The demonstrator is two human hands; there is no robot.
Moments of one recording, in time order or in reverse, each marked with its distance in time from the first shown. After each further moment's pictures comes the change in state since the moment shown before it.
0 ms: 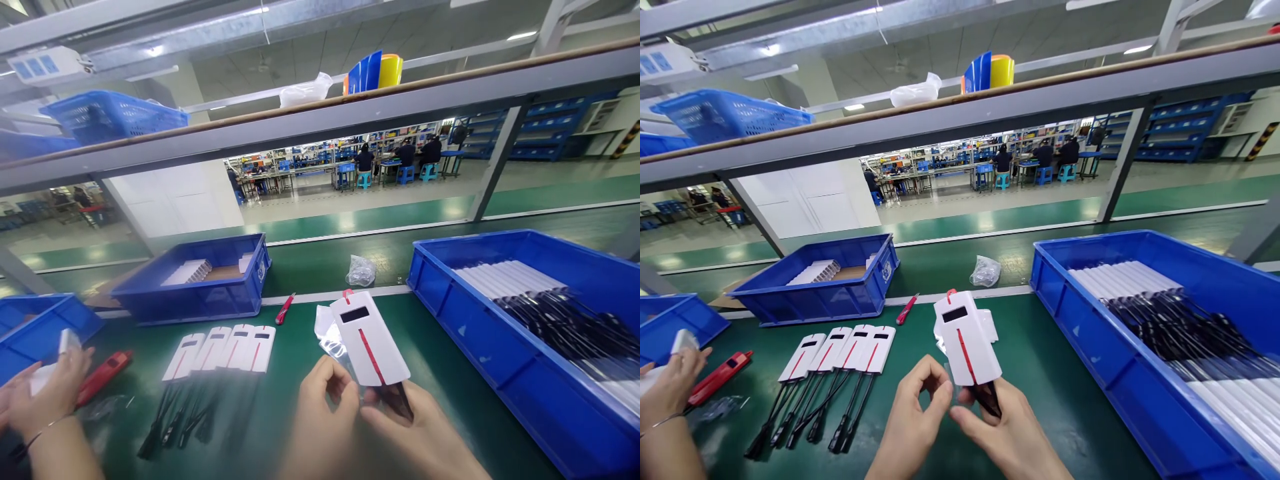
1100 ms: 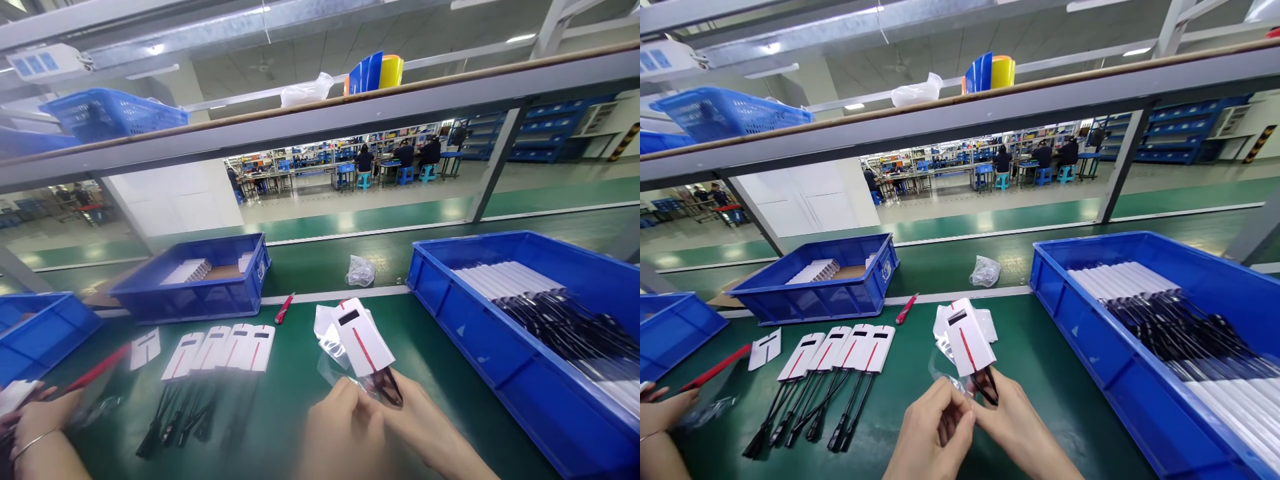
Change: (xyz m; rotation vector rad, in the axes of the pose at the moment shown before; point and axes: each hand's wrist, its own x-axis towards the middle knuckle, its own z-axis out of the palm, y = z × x) left_hand -0.020 -0.002 0.018 0.078 0.002 0.072; right_hand 0.013 -0.003 -0.008 -0.179 -0.041 -0.018
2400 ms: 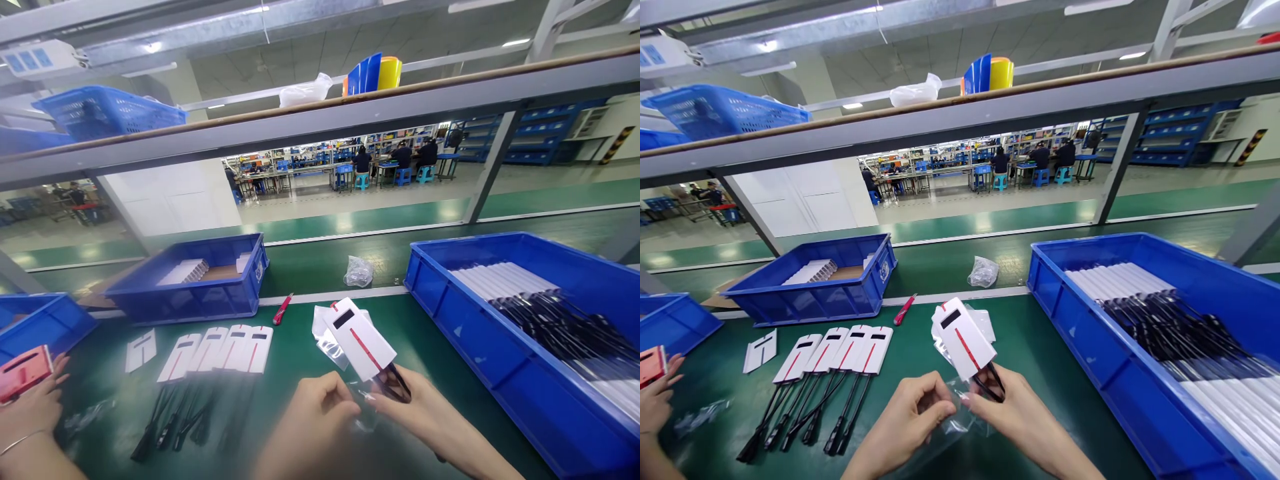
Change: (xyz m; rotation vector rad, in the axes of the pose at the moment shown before) left_hand 0.025 -0.016 -0.036 -0.121 -0.336 -0.220; right_hand 0.004 0.002 -0.019 -0.015 -0.137 0.013
